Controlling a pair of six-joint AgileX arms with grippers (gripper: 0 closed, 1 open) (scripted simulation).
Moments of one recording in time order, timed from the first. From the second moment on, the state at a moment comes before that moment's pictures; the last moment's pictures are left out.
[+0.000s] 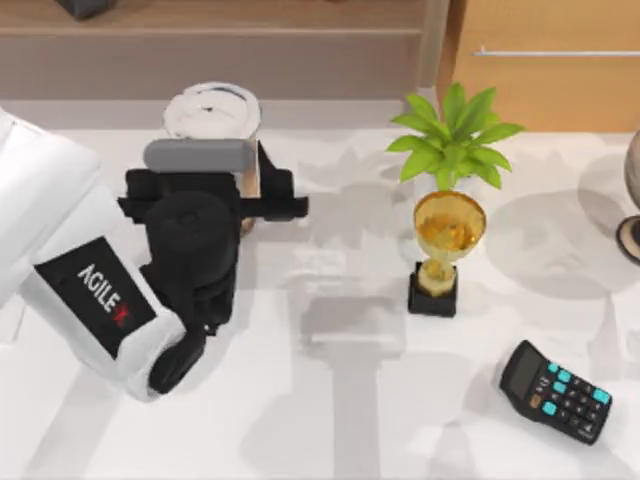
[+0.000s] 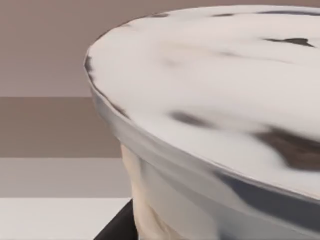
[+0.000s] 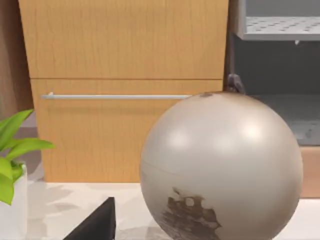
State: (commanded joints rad) left arm -0.57 2.12 0.70 1.32 -0.51 -0.05; right arm 0.00 0.00 0.00 0.00 0.00 0.00
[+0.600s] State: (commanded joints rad) left arm -0.56 2.07 0.72 1.34 -0.50 -0.05; right arm 0.00 0.00 0.00 0.00 0.00 0.00
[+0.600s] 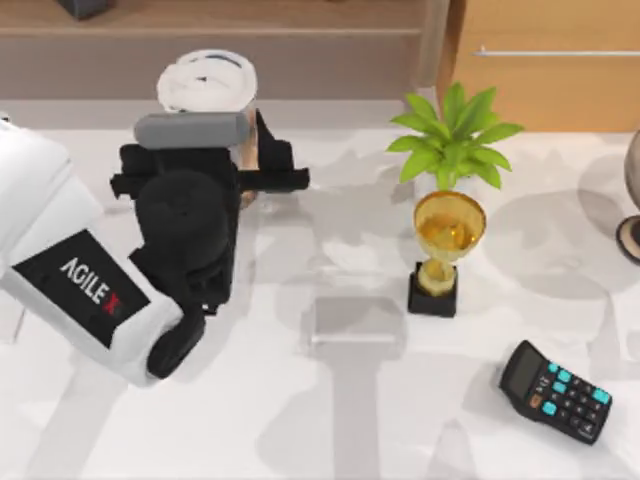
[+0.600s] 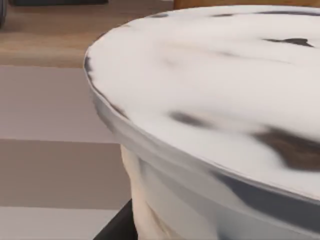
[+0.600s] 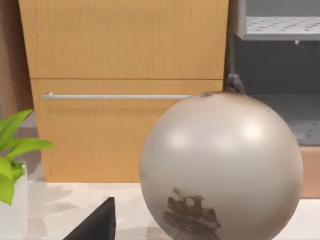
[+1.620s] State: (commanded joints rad) left arm -0.33 1.71 0.42 1.34 -0.31 -0.01; right arm 0.00 0.00 0.00 0.00 0.00 0.00
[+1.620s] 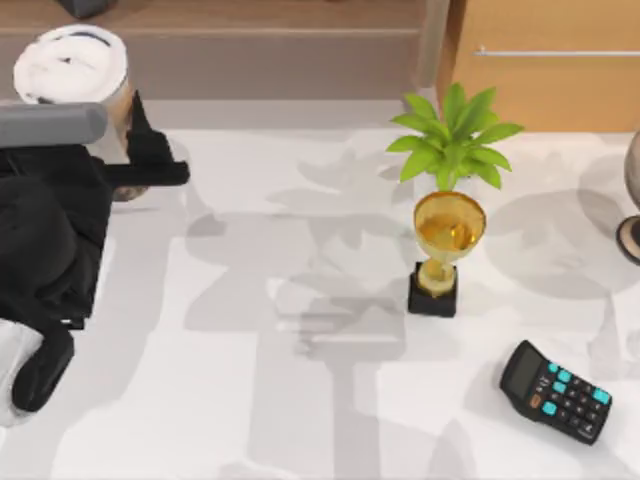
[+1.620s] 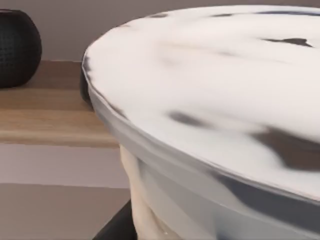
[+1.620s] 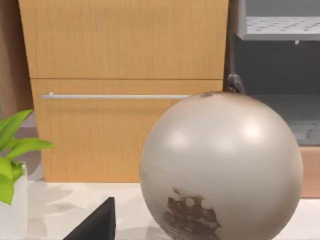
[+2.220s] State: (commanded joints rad) left arm -0.23 1.62 0.23 1.30 -0.19 -0.01; right arm 0.00 0.00 0.00 0.00 0.00 0.00
